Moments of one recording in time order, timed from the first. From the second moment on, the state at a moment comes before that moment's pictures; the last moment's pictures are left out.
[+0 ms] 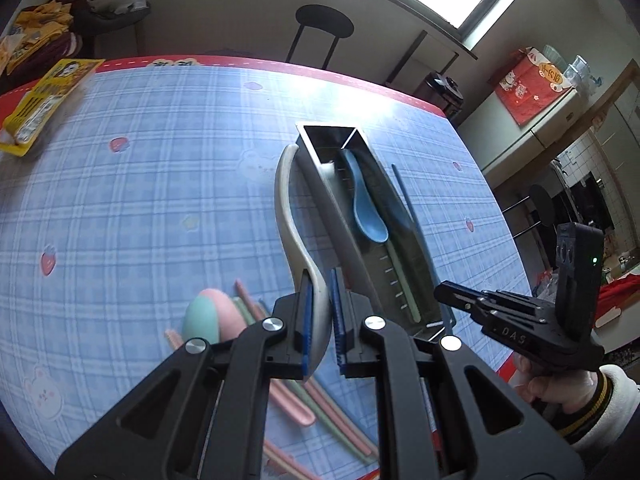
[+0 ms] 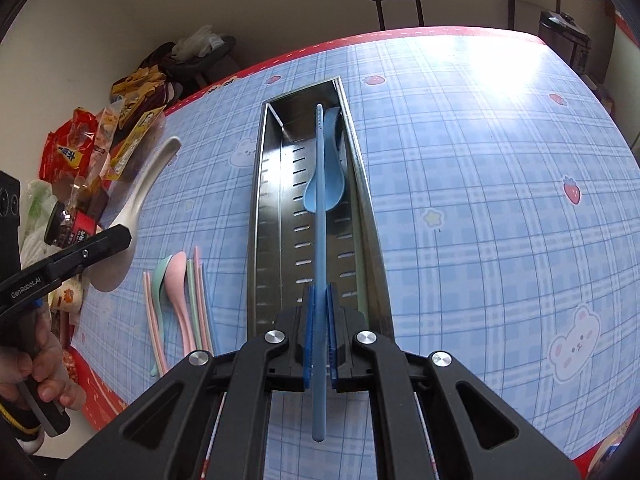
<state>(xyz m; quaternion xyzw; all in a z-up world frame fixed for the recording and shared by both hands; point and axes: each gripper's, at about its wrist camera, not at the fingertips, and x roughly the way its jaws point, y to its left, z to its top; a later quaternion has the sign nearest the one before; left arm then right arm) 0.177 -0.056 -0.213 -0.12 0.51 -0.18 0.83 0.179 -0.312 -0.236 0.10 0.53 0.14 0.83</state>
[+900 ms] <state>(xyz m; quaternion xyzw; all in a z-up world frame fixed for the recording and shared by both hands) 0.301 -0.165 -0.269 -0.10 0.59 -0.20 0.77 0.240 -0.304 -0.261 0.10 0.58 0.13 0.80</state>
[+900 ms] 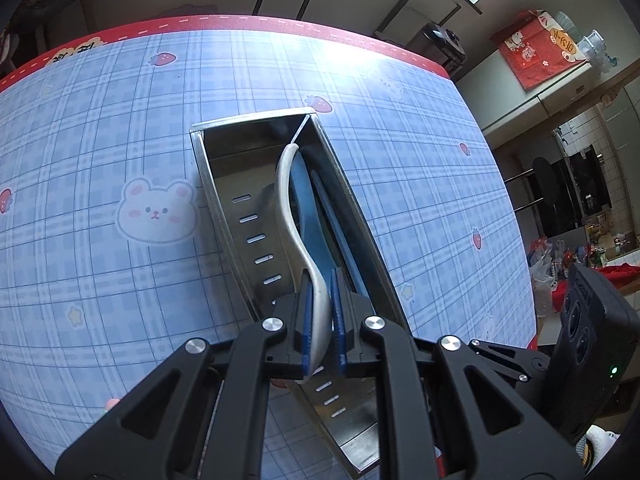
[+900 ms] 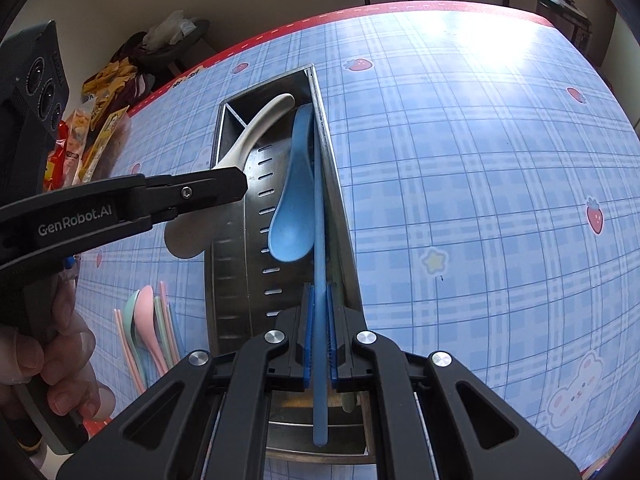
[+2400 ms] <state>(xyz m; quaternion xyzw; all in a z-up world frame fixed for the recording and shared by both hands) 0.223 -0.074 -0.178 -0.05 0.50 -0.14 0.85 0.170 -0.280 -0.200 0.04 0.51 0.14 0.85</state>
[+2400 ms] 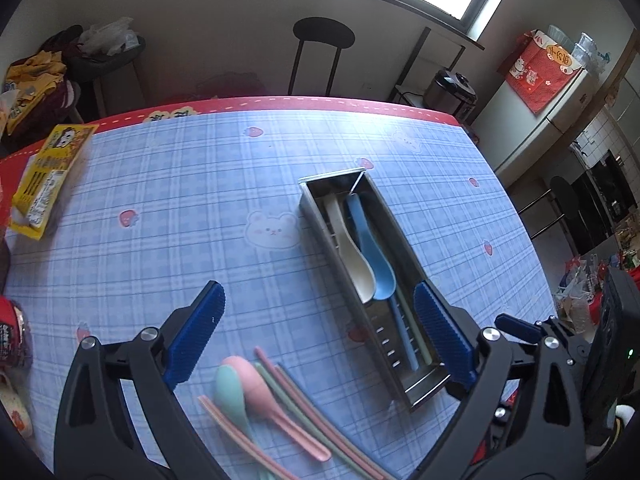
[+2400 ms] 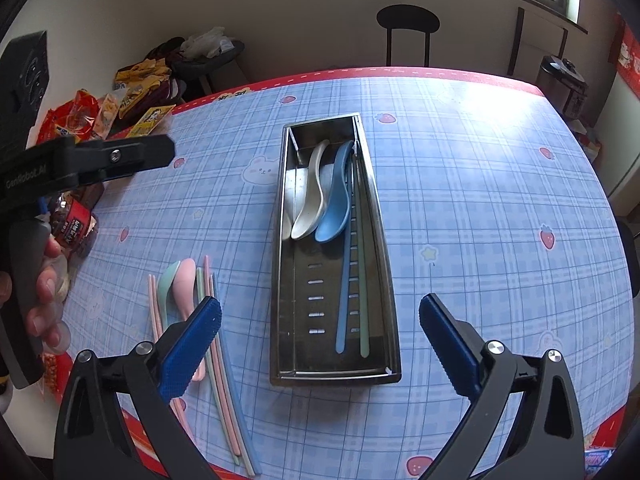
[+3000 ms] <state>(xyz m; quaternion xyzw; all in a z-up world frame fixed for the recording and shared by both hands) 0.073 -0.003 -0.255 -0.08 0.53 -0.05 0.84 0.104 -0.251 -0.243 0.01 0.54 0.16 0.83</state>
